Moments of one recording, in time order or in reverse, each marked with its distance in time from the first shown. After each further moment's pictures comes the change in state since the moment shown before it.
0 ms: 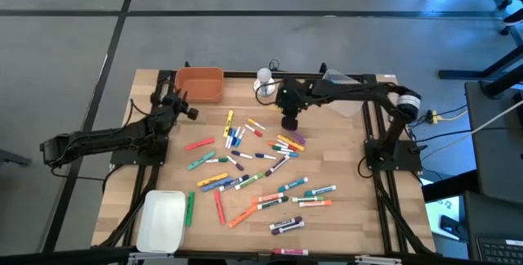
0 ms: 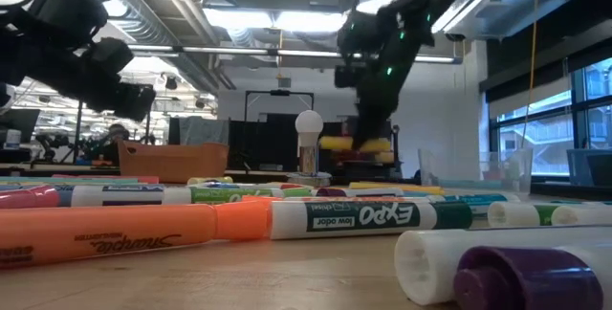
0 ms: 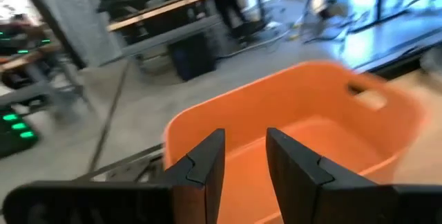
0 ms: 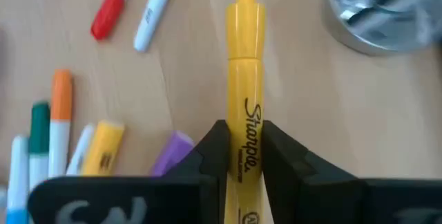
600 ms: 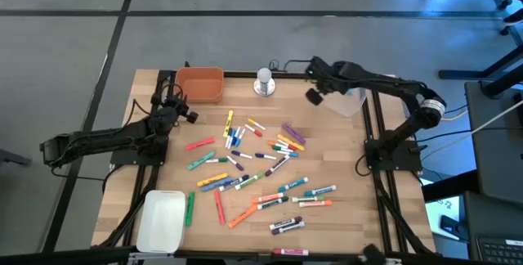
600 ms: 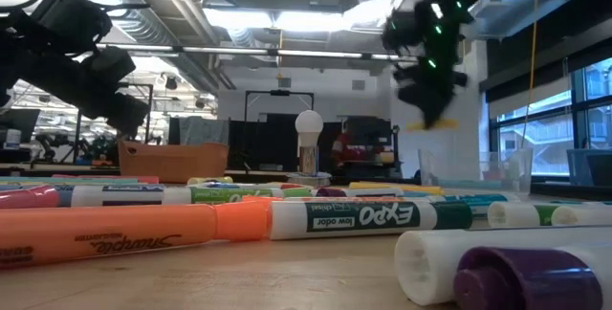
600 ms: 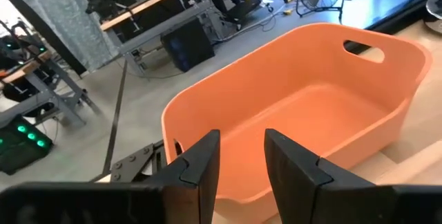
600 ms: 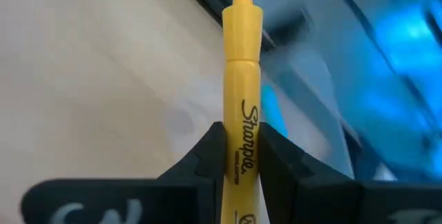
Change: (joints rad) left arm 0.000 0.000 0.000 -0.091 0.030 0.045; right arm -0.236 -0.221 -0.089 -0.296 0.451 0.340
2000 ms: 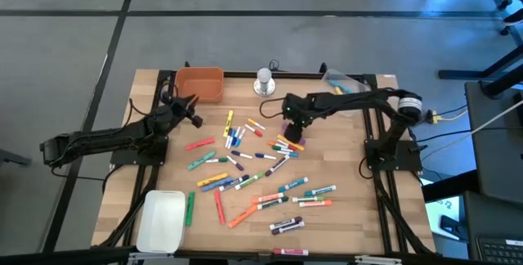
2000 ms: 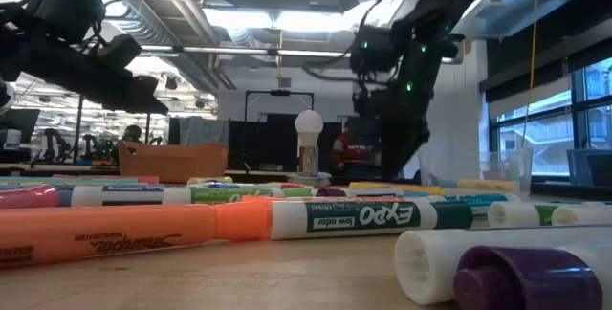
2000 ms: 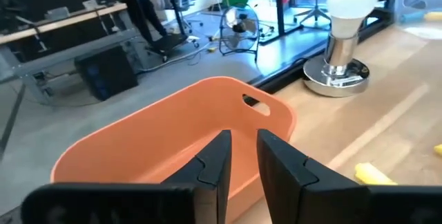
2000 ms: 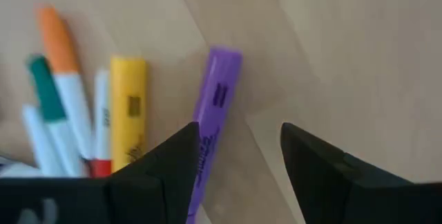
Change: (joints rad) left arm 0.000 0.000 0.000 0.162 0.311 -0.039; right arm 0.324 0.218 -0.086 0.308 -0.467 0.031
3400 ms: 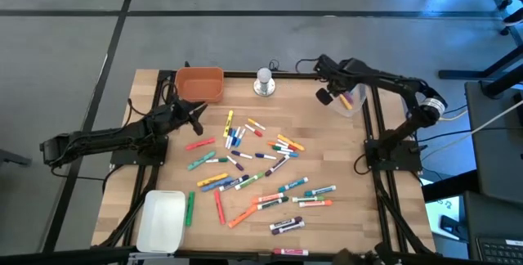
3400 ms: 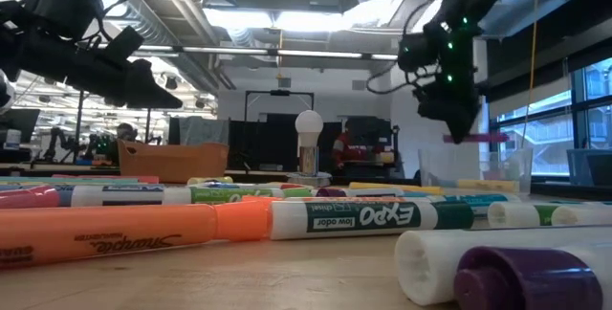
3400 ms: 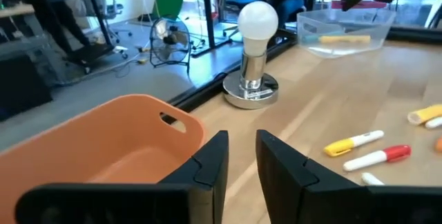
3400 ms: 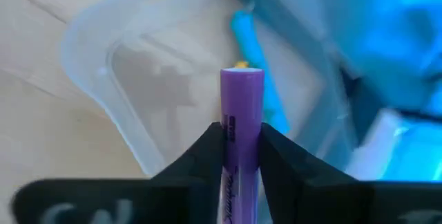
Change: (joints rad) left arm 0.000 0.002 0.000 0.050 0.277 0.003; right arm -0.454 -0.201 0.040 -0.388 0.397 -0.001
